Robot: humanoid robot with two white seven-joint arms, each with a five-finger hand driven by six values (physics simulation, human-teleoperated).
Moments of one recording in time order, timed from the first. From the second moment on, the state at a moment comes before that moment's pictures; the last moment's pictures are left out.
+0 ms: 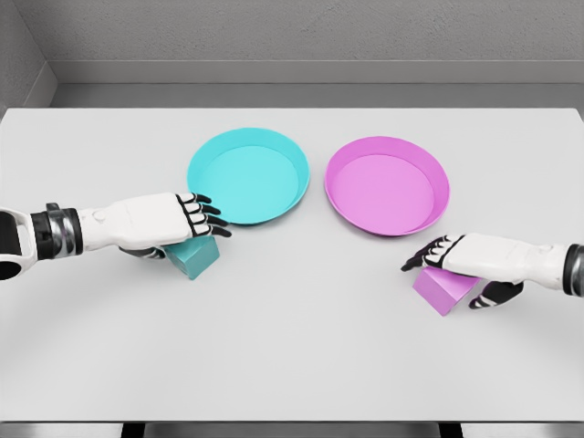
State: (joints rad) left arm -0.64 0.89 -0.90 -1.54 -0.63 -0.61 -0.18; right arm -0.36 -1.10 0.68 -1.75 0.19 -0.39 0.48
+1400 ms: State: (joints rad) left arm -0.76 0.89 -0.90 -1.54 -0.60 -0.61 -0.22; right arm -0.59 -1.04 0.68 -1.75 0.19 -0.19 0.48
